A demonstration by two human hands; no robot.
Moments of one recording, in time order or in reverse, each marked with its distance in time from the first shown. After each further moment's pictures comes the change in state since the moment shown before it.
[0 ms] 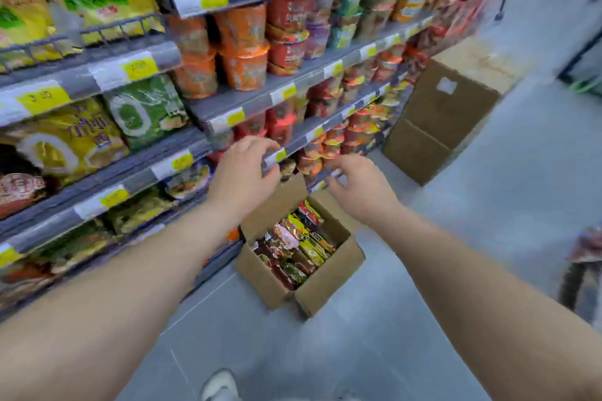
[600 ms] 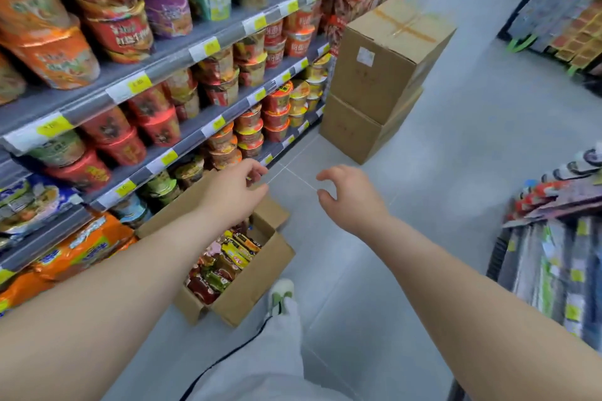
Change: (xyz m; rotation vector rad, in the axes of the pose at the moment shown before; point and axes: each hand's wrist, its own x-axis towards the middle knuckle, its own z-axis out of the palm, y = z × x) left_hand 0.091 0.182 0.224 -0.172 -0.317 -0.162; right_hand -0.023 0.282 -0.084 -0.010 -0.089 0.177
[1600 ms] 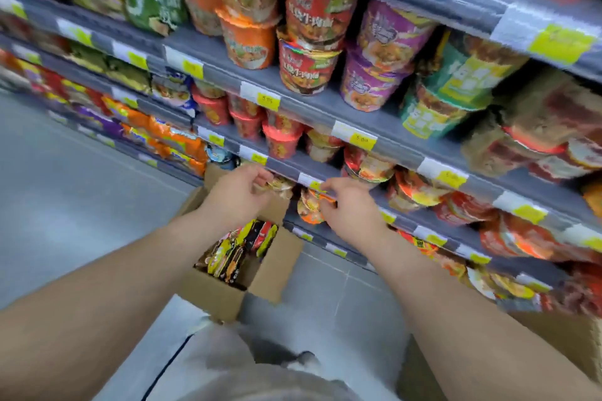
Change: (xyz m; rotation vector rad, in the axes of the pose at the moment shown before) left_hand 0.252 0.001 0.006 -0.239 0.734 -0.972; right_hand 0.466 -0.020 0.024 -0.055 -0.626 -1.001
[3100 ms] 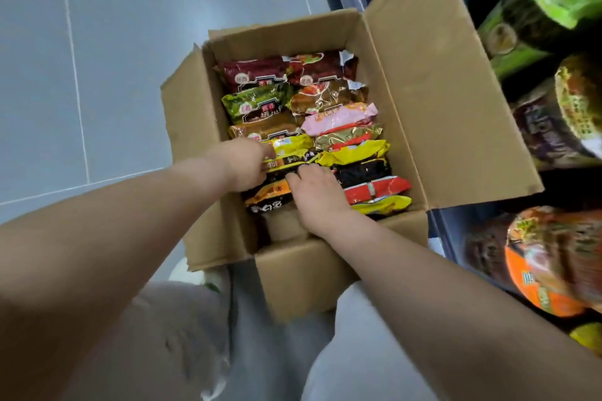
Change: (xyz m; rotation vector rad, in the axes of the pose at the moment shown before) left_hand 0.106 -0.514 0.354 0.313 -0.107 -0.690; right_hand 0.195 0.147 0.636 -0.680 -0.638 -1.097
